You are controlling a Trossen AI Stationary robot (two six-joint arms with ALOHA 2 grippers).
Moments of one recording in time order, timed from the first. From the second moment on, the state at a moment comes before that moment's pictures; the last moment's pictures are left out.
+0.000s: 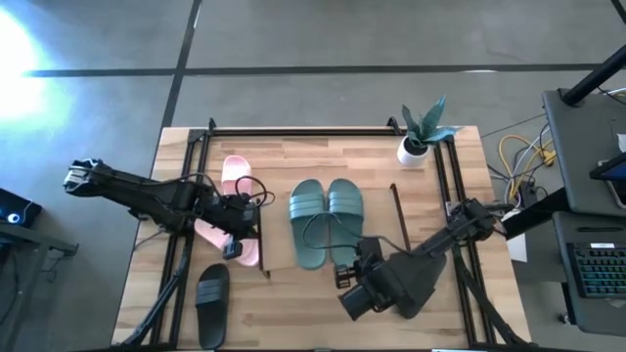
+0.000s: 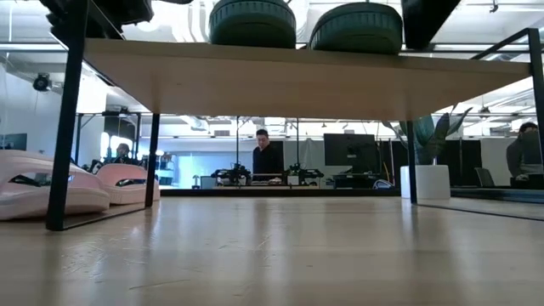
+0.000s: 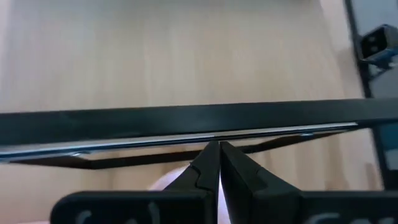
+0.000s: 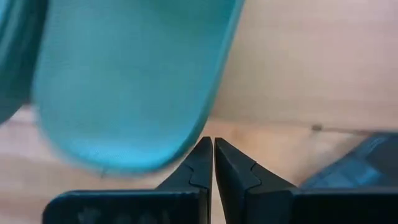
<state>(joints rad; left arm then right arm) -0.18 1.00 0.79 -0.66 0.05 -0.28 0.59 2.04 1.94 -1.53 0.37 1.99</state>
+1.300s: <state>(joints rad) -0.33 0.76 0.78 -0.79 0.15 -0.49 0.95 2.06 1.99 -1.57 0.00 2.22</state>
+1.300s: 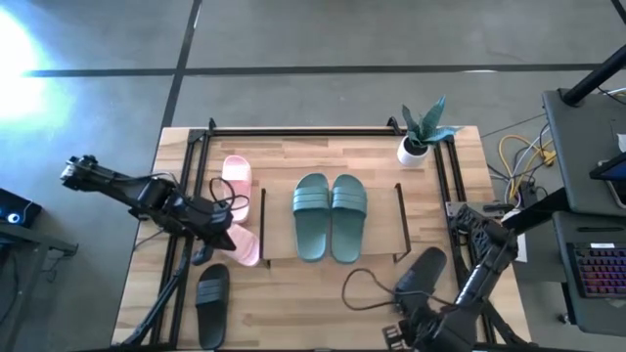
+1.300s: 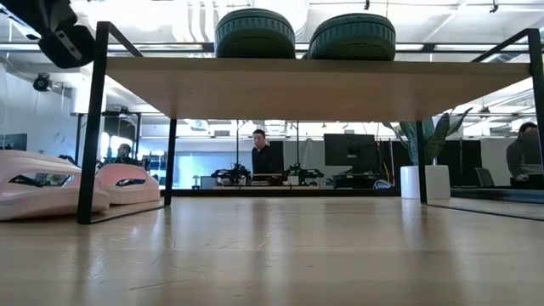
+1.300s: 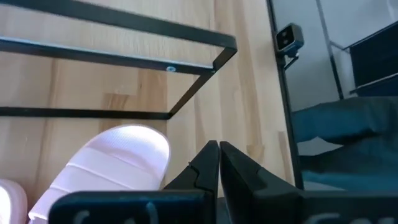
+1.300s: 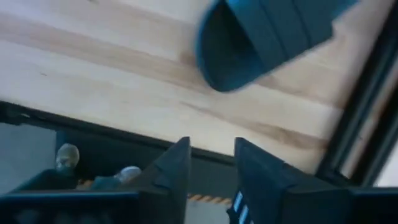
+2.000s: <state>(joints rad) -0.37 0.87 0.78 -0.84 -0.04 -0.52 1.00 1.96 1.61 -1.46 0.07 1.73</state>
